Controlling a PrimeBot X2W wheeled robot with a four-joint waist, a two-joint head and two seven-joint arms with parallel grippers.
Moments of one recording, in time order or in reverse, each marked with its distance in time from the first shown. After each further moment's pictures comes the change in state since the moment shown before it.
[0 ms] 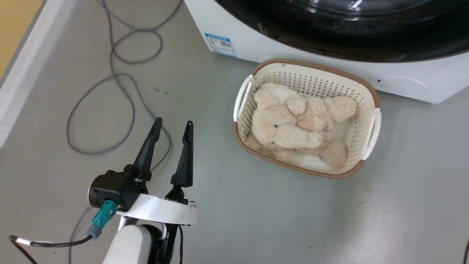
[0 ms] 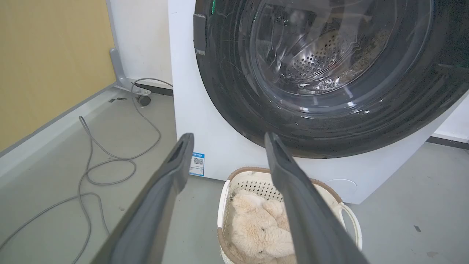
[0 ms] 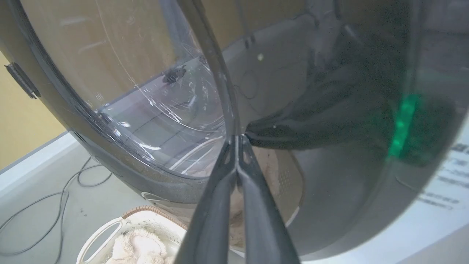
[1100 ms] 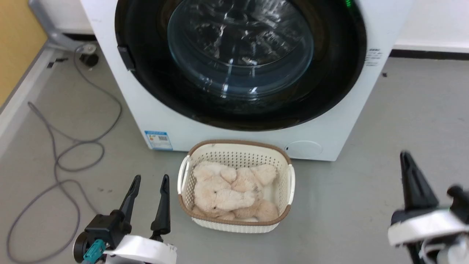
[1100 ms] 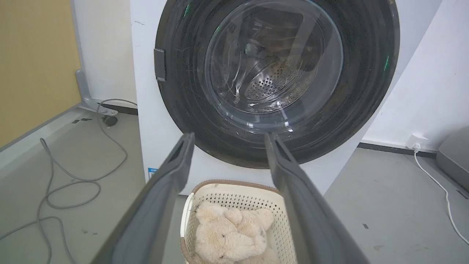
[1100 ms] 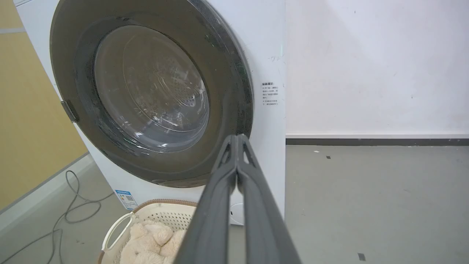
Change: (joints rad) left arm 0.178 -0.002 0.114 0.099 0.038 -0.023 0.000; right arm 0.723 0.279 -0.085 -0.327 -0.110 -0.010 -0.269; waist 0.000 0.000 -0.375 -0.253
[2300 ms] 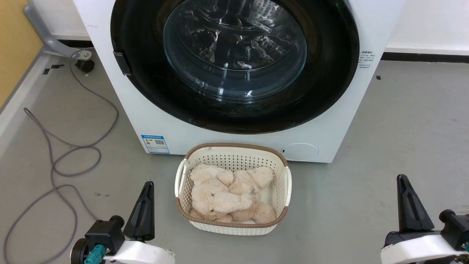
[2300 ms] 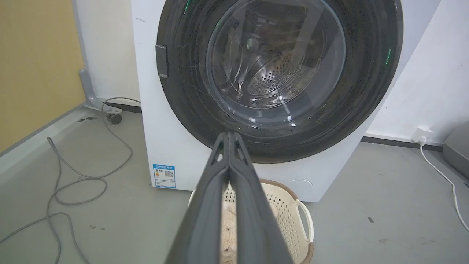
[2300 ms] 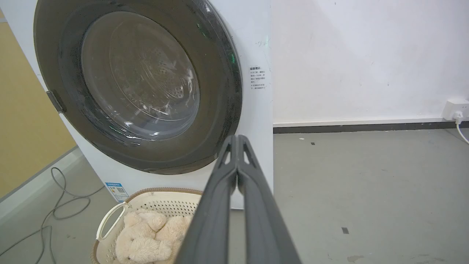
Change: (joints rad) left arm 0.036 0.000 0.011 -0.012 0.025 0.018 0.011; right arm 0.148 0.134 -0.078 -0.092 -0.122 0.000 0.002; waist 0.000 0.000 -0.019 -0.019
